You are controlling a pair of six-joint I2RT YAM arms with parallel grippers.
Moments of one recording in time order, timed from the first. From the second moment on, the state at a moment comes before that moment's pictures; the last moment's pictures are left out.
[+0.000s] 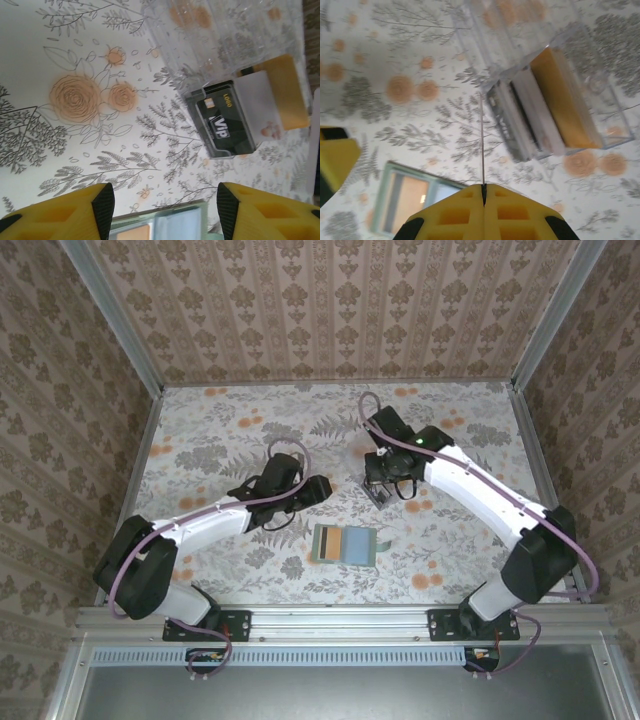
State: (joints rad) left arm -0.72 1.44 0.77 -0.03 0.18 -0.90; right arm 0.57 1.52 1.38 -0.94 0.08 0.48
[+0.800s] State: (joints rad) left arm -0.65 1.52 0.74 0.50 0.52 -1.13; right arm 0.42 1.35 1.04 -0.40 -0.54 0.82
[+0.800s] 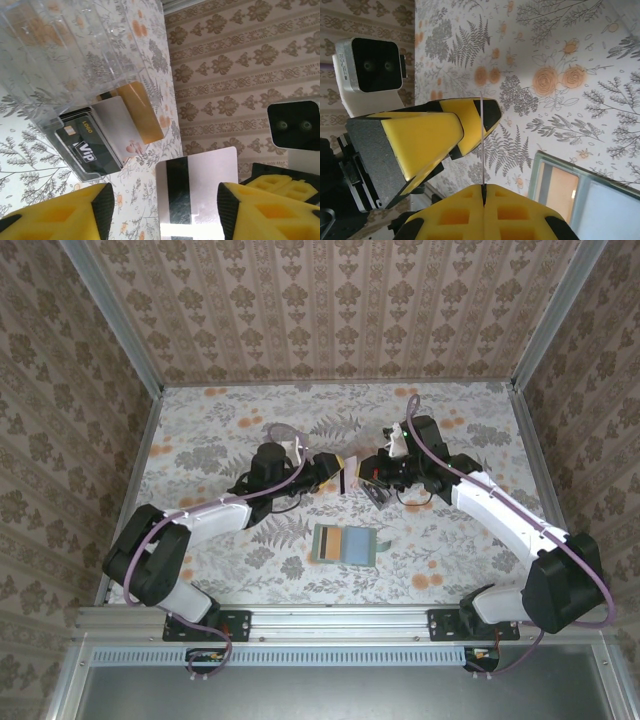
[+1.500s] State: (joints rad) left arm -0.64 1.53 0.71 0.62 0.55 -1.19; right arm 0.38 1.36 1.00 -0.35 -0.56 0.85
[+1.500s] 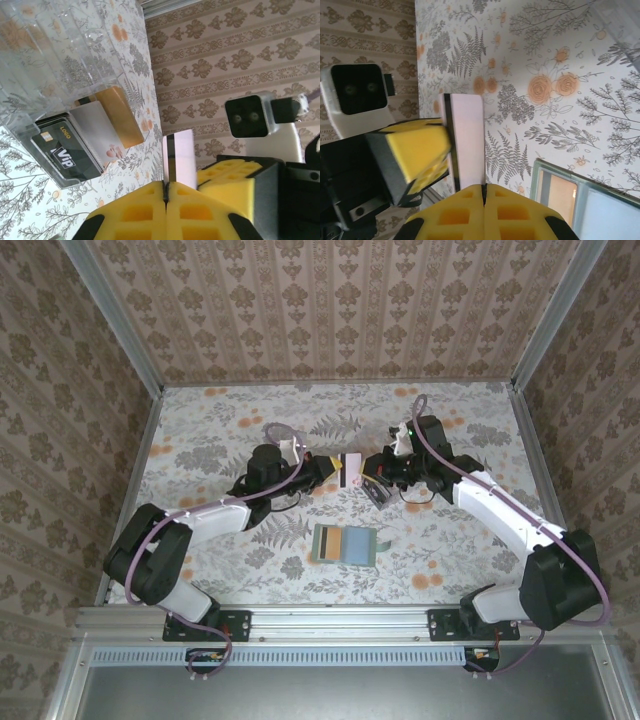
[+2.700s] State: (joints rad) left arm -0.84 1.30 0.49 0.14 0.29 -0.92; right arm 0.67 1.48 0.82 -0.58 -0.20 0.82
